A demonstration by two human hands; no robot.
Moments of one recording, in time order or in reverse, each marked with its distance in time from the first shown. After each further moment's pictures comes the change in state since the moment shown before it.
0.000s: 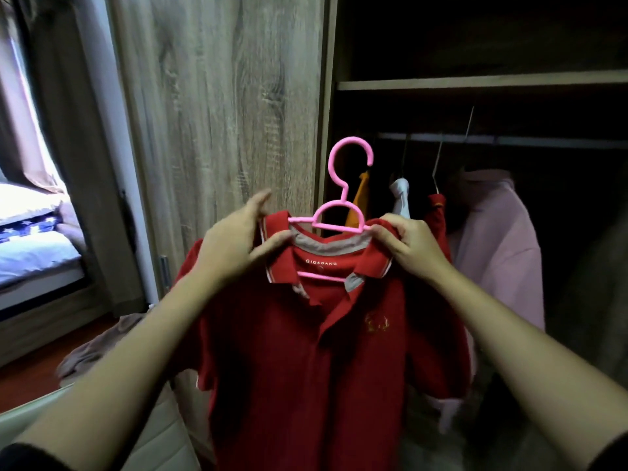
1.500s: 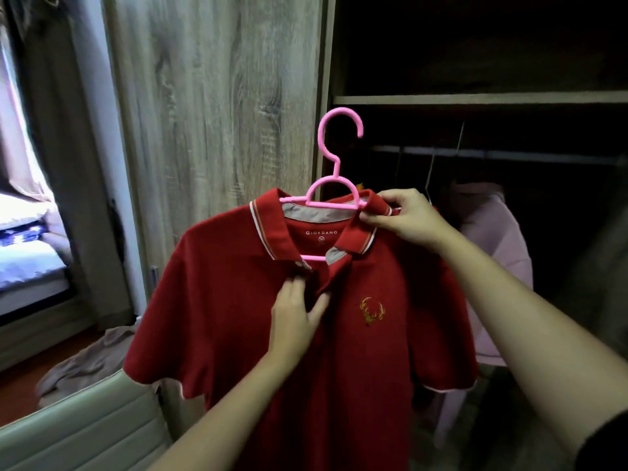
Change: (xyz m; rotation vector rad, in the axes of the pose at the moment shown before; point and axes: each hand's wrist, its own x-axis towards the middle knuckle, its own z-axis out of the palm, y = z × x) left_hand -0.061 0.064 0.114 -0.331 0.046 -0.268; right_hand 0.048 -0.028 -0.032 0.179 -0.116 0.147
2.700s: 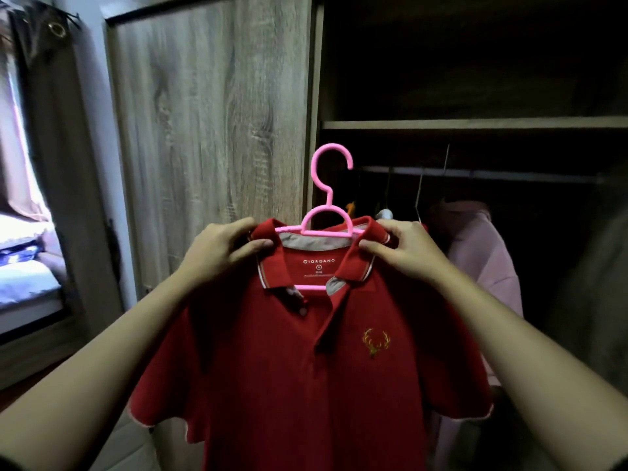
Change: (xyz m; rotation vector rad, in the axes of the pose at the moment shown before) left_hand 0.115 -0.012 -0.133 0.031 -0.160 0.366; right_hand -0.024 0.005 -0.013 -0.306 0.080 -0.078
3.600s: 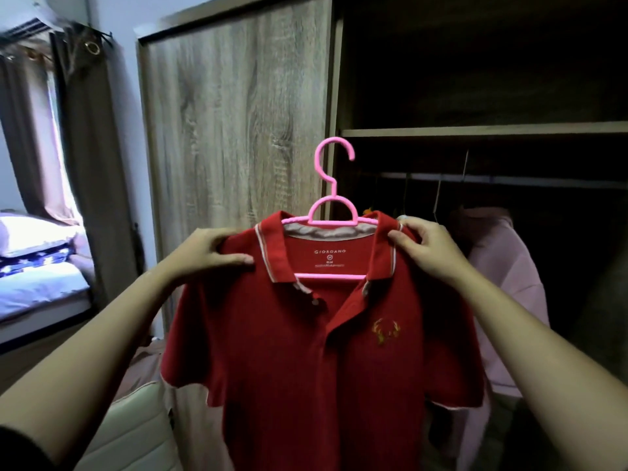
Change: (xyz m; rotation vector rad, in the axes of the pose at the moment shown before) left_hand -0.016 -0.021 -0.047 -0.193 -0.196 -0.185; right_hand 0.011 0.020 0.004 0.029 0.089 0.097
